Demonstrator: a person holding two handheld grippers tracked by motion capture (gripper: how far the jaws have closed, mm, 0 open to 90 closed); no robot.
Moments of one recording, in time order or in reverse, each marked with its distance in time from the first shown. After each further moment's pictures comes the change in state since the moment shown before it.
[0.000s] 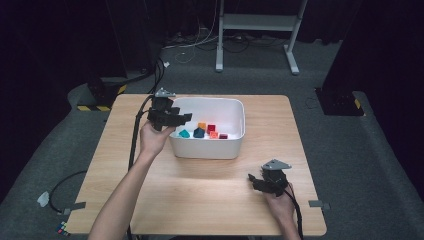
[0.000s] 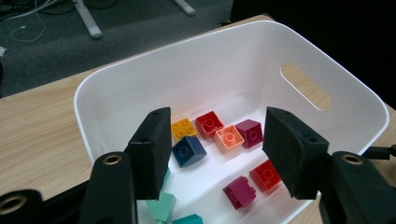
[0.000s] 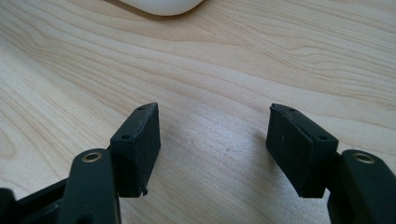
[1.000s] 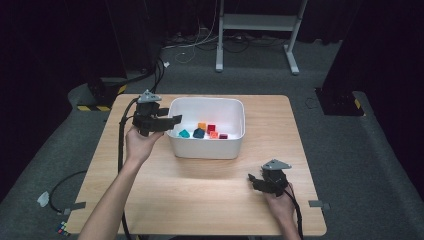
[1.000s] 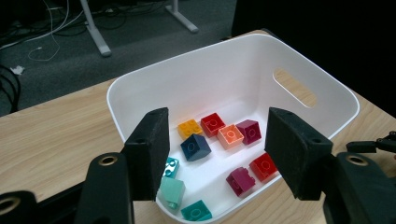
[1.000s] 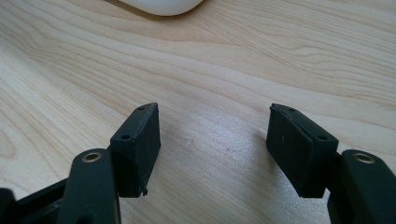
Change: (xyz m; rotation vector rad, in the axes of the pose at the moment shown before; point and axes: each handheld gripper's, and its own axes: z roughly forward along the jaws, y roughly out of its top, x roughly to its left) left arm 0.001 -0.012 -0.043 -0.073 0.013 0.013; right arm 0.000 0.000 0.000 0.000 0.000 0.000
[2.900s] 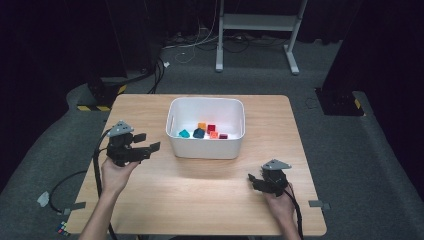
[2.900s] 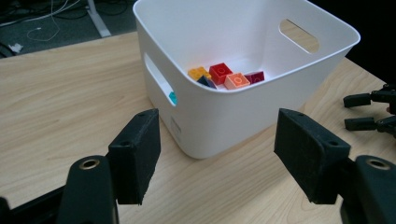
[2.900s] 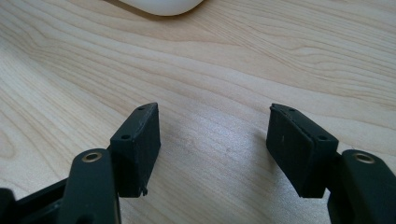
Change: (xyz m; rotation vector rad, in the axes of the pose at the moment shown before) left arm 0.022 -0.089 -0.047 0.003 -0.016 -0.043; right arm 0.000 0.000 0.000 -0.001 -0.002 -0.002
